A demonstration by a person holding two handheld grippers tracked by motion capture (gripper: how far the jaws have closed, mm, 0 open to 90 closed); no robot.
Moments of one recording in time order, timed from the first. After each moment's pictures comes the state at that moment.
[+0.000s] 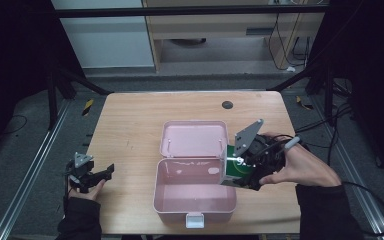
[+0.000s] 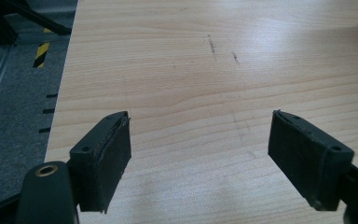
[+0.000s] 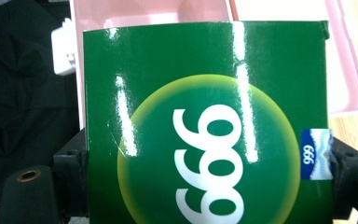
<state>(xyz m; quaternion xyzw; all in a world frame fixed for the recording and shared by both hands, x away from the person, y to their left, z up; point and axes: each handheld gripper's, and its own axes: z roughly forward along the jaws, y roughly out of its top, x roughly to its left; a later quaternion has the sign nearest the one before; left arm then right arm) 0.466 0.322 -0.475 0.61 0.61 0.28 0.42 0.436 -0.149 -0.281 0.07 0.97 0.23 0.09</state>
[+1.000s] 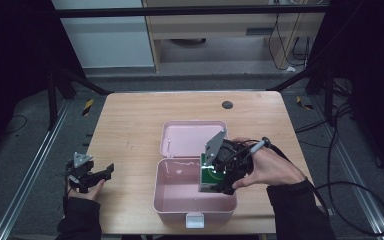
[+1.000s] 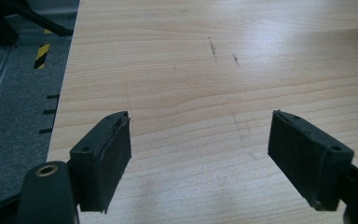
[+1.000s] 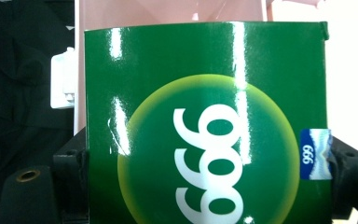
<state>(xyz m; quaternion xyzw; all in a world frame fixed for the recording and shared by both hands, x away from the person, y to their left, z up) 0.466 0.322 -0.475 0.61 0.61 0.28 0.43 0.443 -0.092 -0.307 0.02 0.97 0.21 0.07</state>
